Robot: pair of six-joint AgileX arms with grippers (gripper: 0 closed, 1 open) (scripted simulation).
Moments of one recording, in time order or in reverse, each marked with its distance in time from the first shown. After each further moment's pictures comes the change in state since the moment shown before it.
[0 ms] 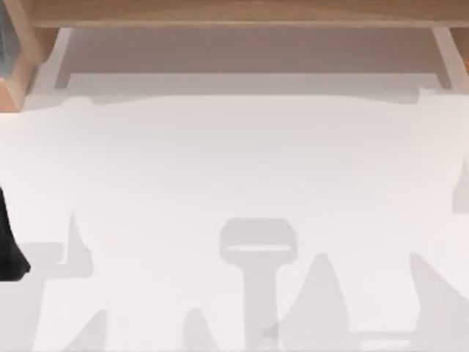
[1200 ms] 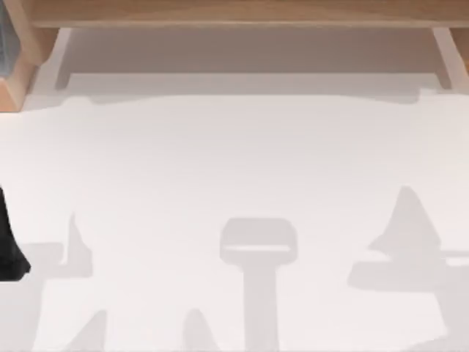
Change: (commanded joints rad) left arm 0.000 0.000 0.000 0.000 0.000 0.000; right arm -0.190 0.642 0.268 0.374 -0.181 -0.223
